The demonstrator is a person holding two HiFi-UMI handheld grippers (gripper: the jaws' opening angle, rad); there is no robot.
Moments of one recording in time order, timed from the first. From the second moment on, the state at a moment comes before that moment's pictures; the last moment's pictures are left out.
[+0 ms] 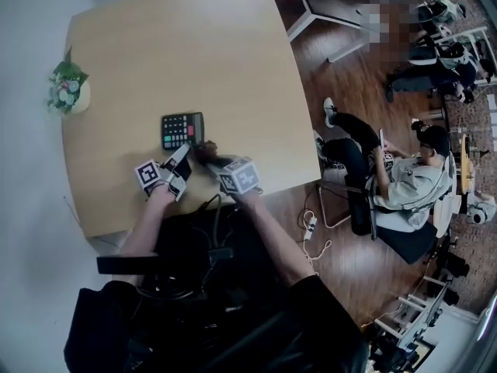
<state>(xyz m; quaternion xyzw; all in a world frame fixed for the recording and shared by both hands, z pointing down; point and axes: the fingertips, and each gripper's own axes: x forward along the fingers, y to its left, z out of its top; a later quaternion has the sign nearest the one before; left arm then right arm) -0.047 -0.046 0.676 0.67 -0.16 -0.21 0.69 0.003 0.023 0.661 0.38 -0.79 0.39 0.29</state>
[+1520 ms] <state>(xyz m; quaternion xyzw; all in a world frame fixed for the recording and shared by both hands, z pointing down) -0.115 -0.066 0.670 0.67 -0.32 -0.20 0.64 0.030 -0.179 0.679 0.41 -0.77 0.45 0.20</state>
